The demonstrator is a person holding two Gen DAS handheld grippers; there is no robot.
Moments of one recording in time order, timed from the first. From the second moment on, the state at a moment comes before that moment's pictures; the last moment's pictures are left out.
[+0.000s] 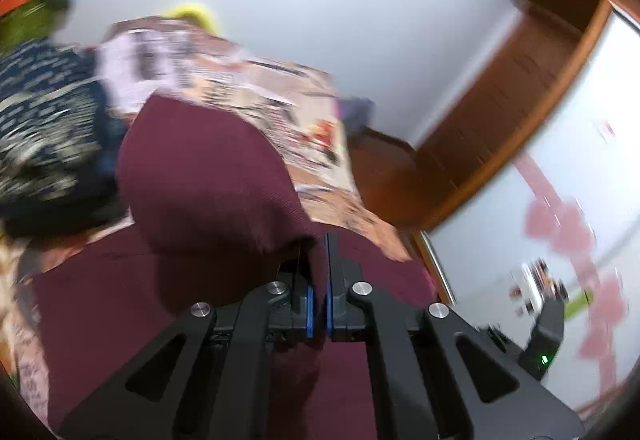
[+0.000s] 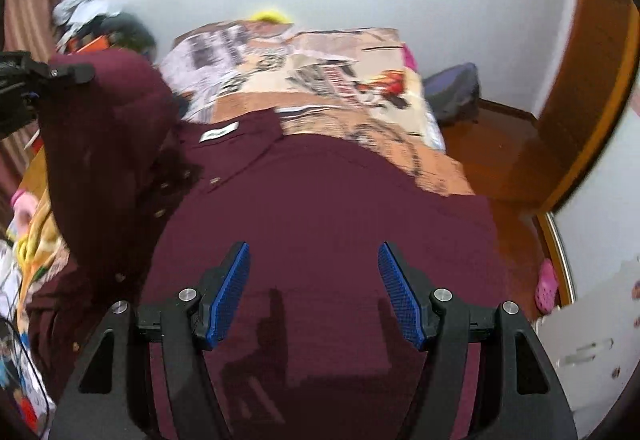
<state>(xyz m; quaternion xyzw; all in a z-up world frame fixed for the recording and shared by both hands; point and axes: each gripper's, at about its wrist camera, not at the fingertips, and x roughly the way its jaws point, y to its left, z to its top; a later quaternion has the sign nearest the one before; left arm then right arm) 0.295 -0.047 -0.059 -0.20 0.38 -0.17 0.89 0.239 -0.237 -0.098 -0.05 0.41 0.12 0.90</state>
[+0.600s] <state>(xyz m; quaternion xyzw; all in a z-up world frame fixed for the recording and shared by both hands) 0.239 -0.211 -0.159 0.07 0.50 -0.25 0.82 0.226 -0.324 -0.106 0.03 0.44 0.03 0.90</state>
